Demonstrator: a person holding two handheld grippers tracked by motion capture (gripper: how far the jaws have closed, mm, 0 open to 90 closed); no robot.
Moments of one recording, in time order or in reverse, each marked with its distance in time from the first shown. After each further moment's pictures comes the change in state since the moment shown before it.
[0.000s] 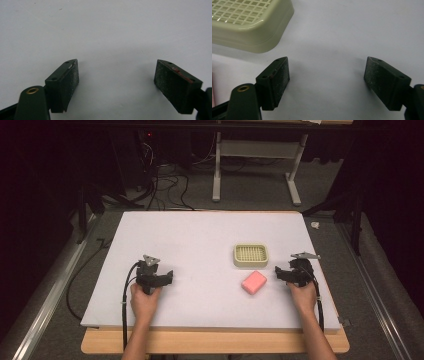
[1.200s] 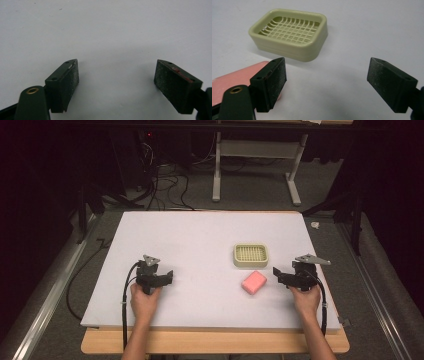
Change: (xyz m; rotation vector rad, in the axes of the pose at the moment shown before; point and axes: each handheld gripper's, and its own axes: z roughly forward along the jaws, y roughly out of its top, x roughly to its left) left arm 0.000 0.000 0.000 0.000 0.000 0.000; right arm 0.011 -0.001 -0.042 -0.141 0.160 -0.021
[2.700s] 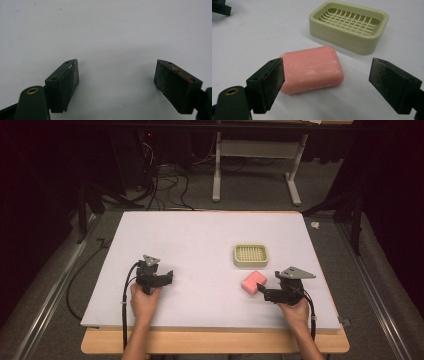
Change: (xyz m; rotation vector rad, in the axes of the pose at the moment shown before) left arm 0.000 0.000 0.000 0.000 0.000 0.000; right arm 0.054 -0.019 -0.010 -0.008 0.160 -0.146
